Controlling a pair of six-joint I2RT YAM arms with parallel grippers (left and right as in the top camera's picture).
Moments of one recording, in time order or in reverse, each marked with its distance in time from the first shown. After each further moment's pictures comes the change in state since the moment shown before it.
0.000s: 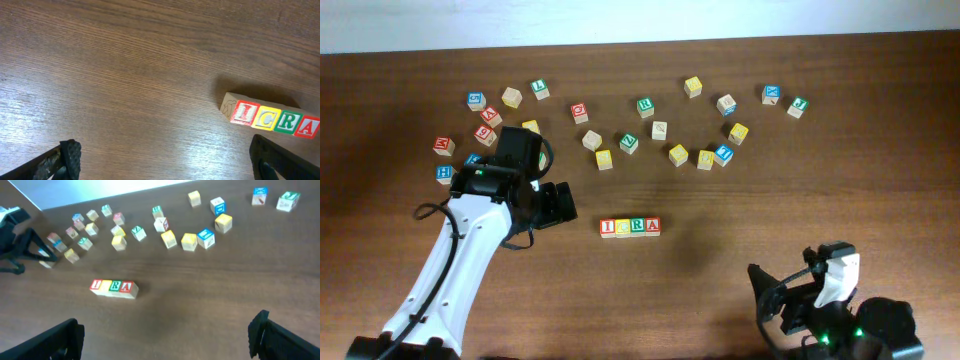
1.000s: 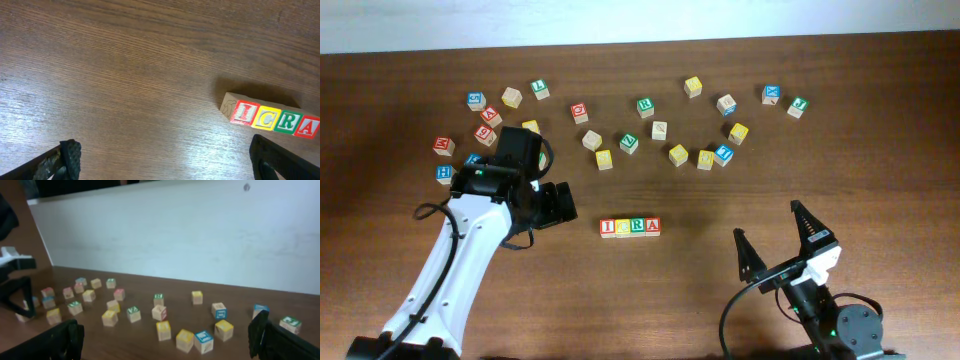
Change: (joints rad) left arm 0.000 0.000 0.000 0.000 0.000 0.000; right arm 0.000 -0.142 -0.488 0.864 0.005 -0.156
